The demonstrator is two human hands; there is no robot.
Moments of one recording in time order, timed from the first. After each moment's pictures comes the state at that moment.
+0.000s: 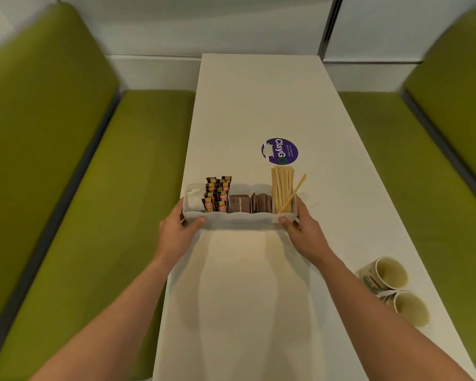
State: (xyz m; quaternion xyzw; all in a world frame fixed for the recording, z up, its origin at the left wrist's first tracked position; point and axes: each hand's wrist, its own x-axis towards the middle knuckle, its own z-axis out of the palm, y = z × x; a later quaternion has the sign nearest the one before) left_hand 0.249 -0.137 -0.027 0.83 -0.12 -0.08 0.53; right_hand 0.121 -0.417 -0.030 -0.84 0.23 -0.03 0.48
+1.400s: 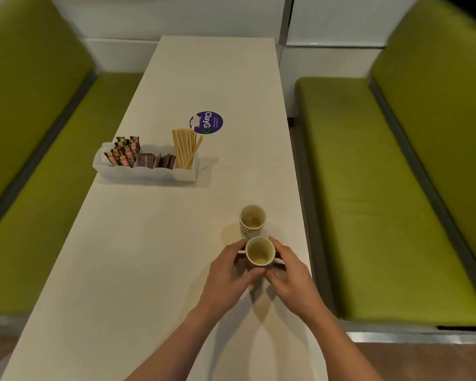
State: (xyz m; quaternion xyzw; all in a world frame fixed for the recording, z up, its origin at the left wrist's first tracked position) left_hand -0.100 -0.374 -0.021 0.80 -0.19 -0.16 0.54; right_hand -0.177 -0.541 -0.028 -0.84 0.15 -0.02 0.52
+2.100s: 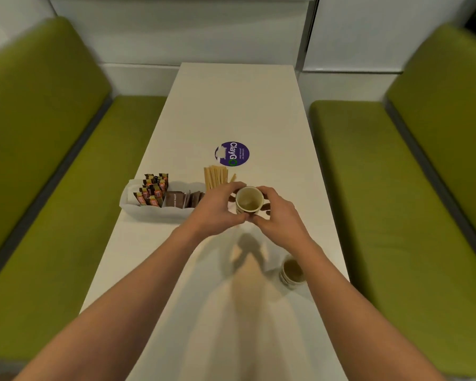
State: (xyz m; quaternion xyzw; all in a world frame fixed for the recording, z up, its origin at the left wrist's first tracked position) left_hand 0.157 -0.357 0.056 0.86 -0.32 -0.12 0.39; right_hand 0.063 -0.523 0.045 -0.90 0.11 -0.04 0.43
